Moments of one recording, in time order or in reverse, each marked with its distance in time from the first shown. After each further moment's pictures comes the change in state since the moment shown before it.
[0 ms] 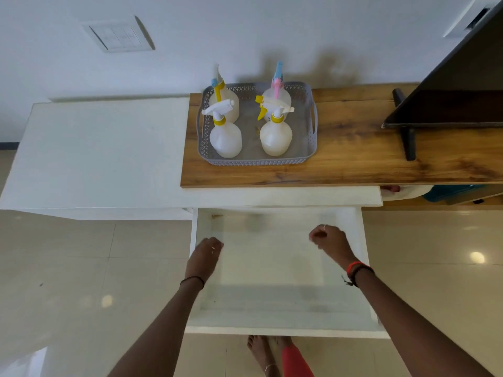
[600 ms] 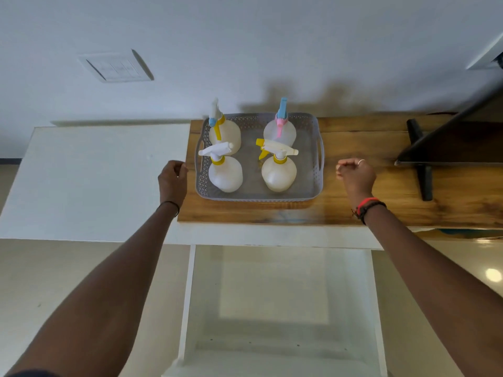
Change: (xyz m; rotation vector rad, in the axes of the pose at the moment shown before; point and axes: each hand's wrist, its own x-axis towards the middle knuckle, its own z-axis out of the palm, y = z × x) left_hand 0.202 0.107 -0.136 -0.296 0.506 0.049; right_hand 0.171 -0.135 -0.119 0.504 0.499 0.019
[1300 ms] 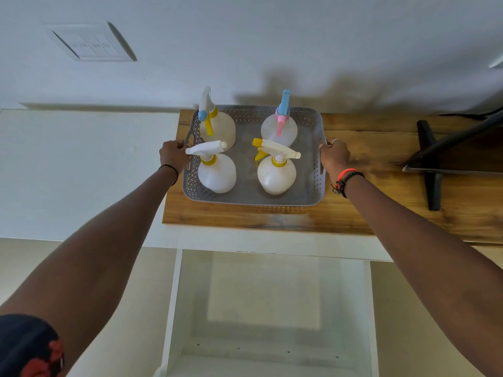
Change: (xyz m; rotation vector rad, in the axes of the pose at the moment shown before) left_hand 0.075 0.014 0.047 0.034 -0.178 -0.154; right_hand 0.055 -0.025 0.069 -0.324 -0.132 0.034
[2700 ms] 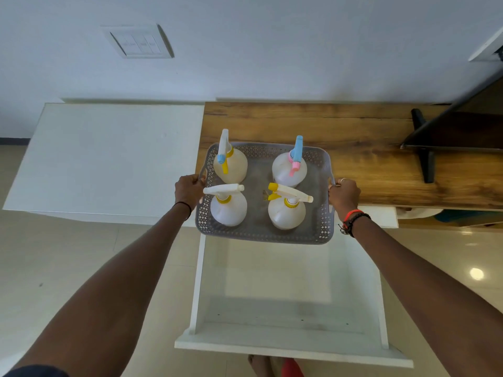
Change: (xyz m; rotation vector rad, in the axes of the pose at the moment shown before) left_hand -0.127 -0.090 -0.047 0.032 -0.064 -0.001; right_hand -0.152 0.083 -0.004 -0.073 0.103 -0.011
